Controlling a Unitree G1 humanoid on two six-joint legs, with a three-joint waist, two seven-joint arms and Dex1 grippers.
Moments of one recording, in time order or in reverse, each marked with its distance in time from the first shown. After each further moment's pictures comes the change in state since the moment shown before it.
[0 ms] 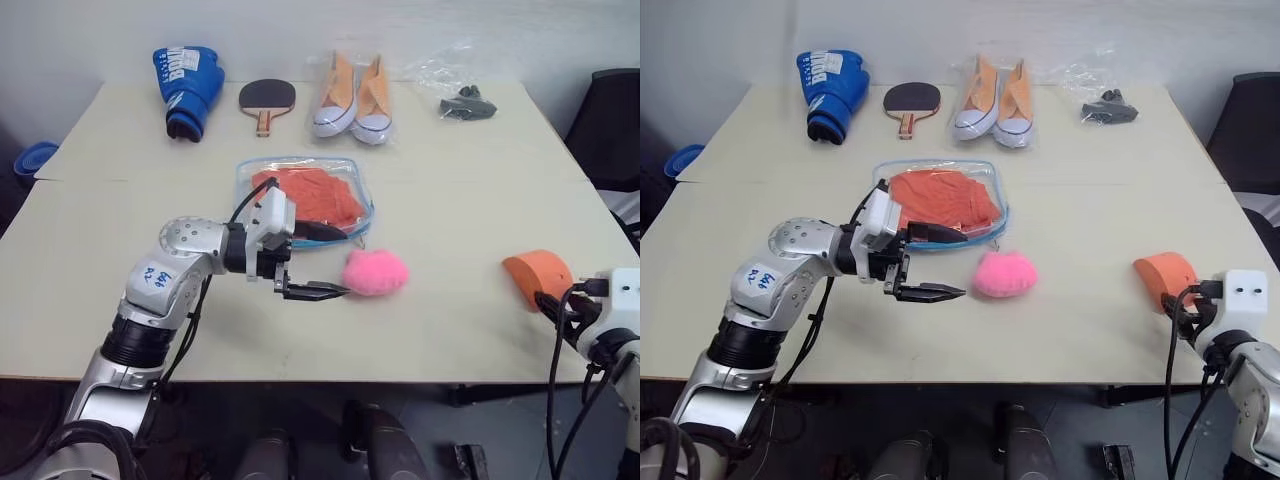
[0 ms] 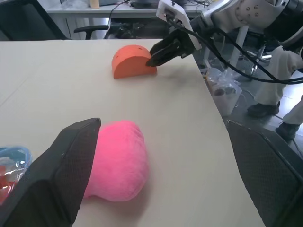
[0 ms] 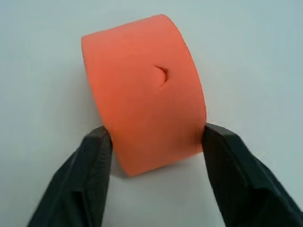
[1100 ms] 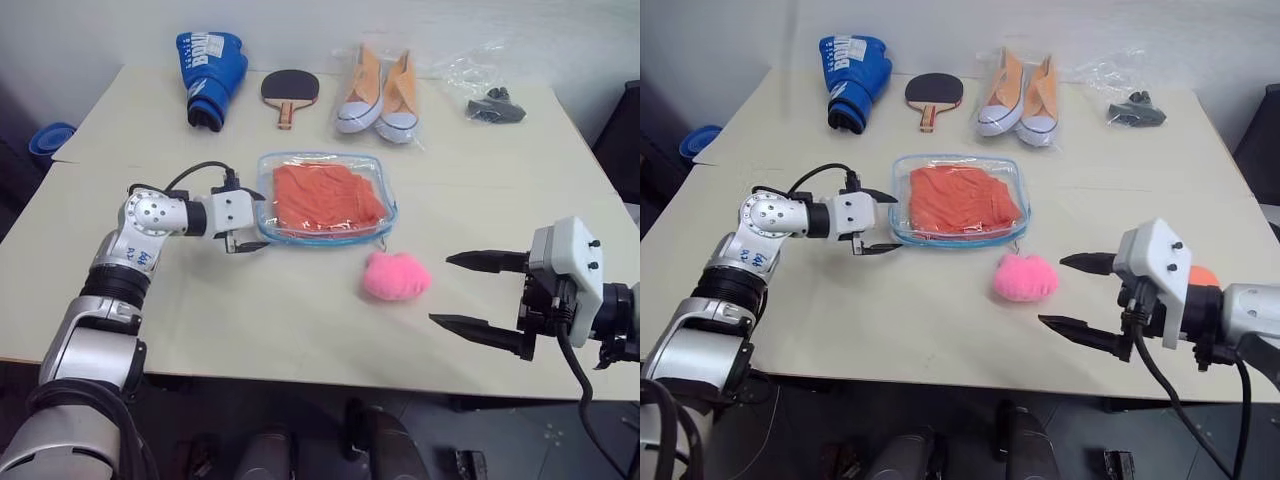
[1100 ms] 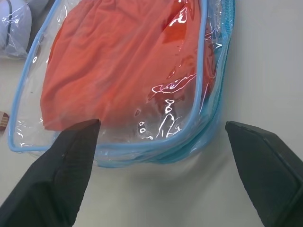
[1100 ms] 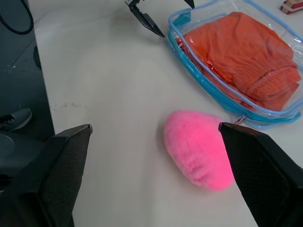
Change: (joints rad) left arm -0.302 0.107 -0.046 0.895 0.617 -0.860 0.194; right arm -0.047 -0.515 0.194 -0.398 0.581 -0.052 0.420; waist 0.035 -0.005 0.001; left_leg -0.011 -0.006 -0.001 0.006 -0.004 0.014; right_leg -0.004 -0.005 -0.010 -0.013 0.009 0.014
